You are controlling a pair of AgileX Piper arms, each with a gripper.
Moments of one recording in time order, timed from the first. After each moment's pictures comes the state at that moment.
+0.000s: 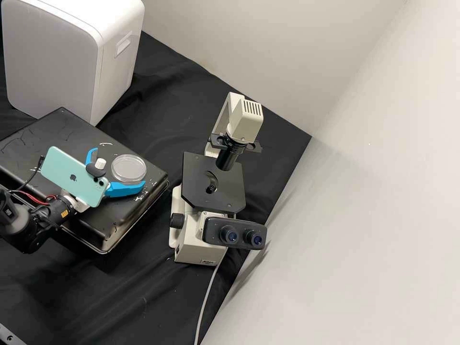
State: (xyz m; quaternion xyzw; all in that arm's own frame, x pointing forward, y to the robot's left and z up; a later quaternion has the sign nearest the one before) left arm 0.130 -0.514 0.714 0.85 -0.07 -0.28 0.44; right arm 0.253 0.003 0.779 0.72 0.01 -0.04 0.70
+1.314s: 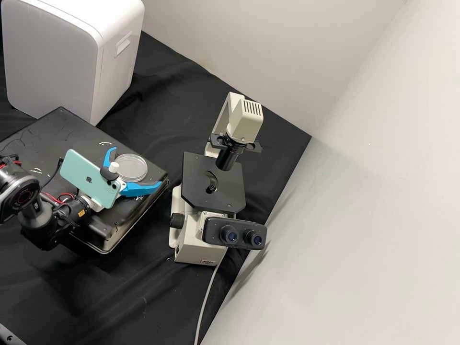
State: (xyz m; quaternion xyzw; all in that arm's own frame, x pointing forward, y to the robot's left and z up) left arm 0.130 -0.514 0.714 0.85 -0.07 -0.28 0.44; right arm 0.287 -0.022 0.775 0.72 -0.01 -0.02 0.70
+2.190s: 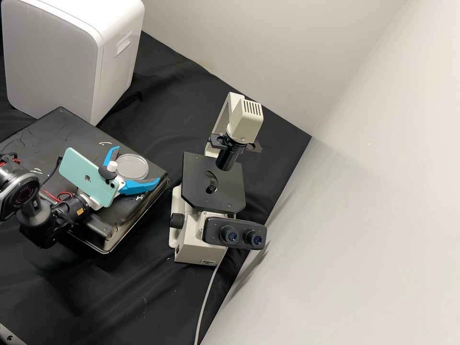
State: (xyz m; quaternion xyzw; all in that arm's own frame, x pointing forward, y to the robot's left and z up) left arm 0.130 -0.515 0.714 0.85 -0.07 -0.28 0.44; right arm 0.289 -0.019 0.772 0.72 -0.02 -0.02 0.69
